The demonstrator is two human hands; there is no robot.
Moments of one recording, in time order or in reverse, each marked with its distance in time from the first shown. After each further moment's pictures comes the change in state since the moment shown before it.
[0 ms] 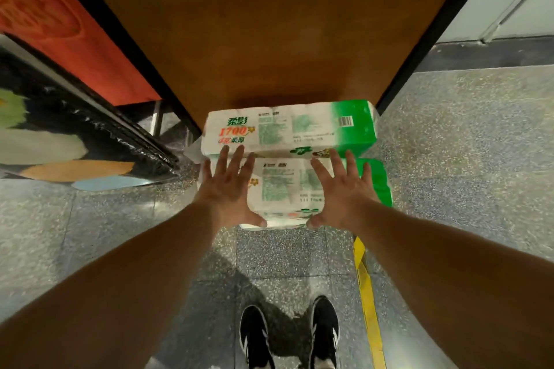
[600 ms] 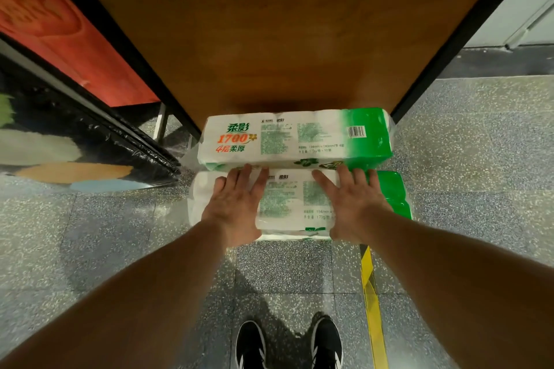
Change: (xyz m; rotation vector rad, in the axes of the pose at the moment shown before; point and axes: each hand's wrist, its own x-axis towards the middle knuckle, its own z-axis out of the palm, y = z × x) left_hand 0.029 0.015 0.029 -0.007 0.198 0.072; right_hand 0.041 0.022 0.011 -0.178 0.004 -0.120
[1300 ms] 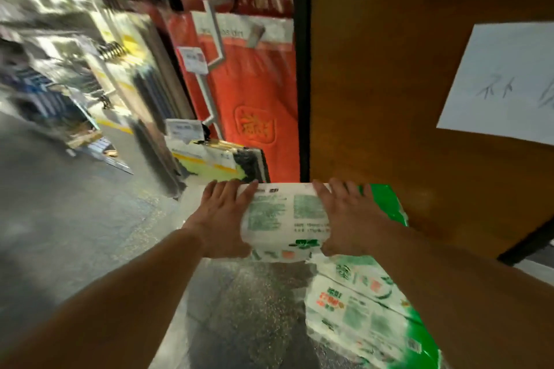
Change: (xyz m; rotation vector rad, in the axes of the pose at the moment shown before) left_hand -0.292 -0.143 -0.251 0.002 0.319 -0.408; right_hand -0.133 -0.162 -0.318 -0.171 0.402 -0.472
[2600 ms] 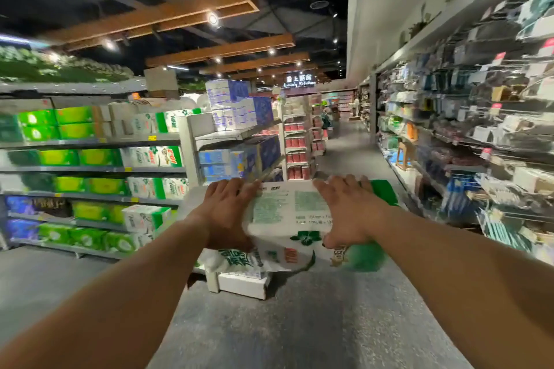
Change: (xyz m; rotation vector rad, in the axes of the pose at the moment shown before) left_hand -0.670 -0.371 -0.287 0.269 0.132 -1.359; right_hand 0.051 -0.777 -0.394 -0.082 0.414 -1.315
